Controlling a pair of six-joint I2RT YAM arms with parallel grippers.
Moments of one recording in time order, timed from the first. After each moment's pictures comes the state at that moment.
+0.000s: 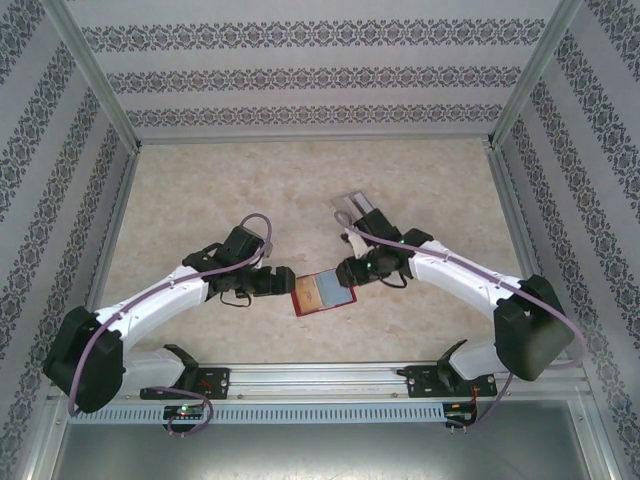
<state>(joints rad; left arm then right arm) -0.56 1.25 0.73 -0.55 0.30 -0.64 0.65 1.42 0.89 -0.63 -0.30 0.34</state>
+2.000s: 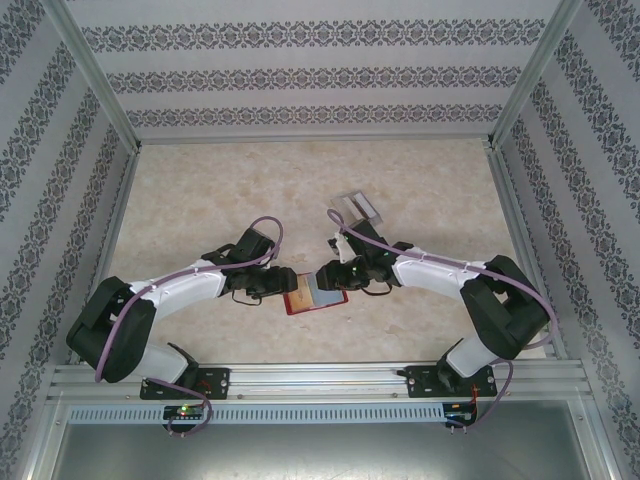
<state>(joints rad) -0.56 1.42 0.70 -0.36 0.31 -0.72 0.67 1.56 0.80 -0.26 -0.48 0.58</state>
